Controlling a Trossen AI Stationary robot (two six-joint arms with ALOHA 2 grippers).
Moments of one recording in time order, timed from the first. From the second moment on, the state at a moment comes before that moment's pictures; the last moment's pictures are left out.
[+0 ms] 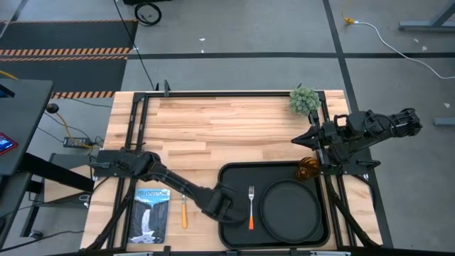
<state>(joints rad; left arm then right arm) -0.49 2.29 2.11 -1.35 -0.07 -1.40 0.28 0.52 0.76 -0.34 0.19 -0.04</state>
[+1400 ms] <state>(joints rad) -0.70 1.67 1.07 -0.83 -0.24 -2.03 0.28 0.52 0.76 -0.34 0.19 -0.05</state>
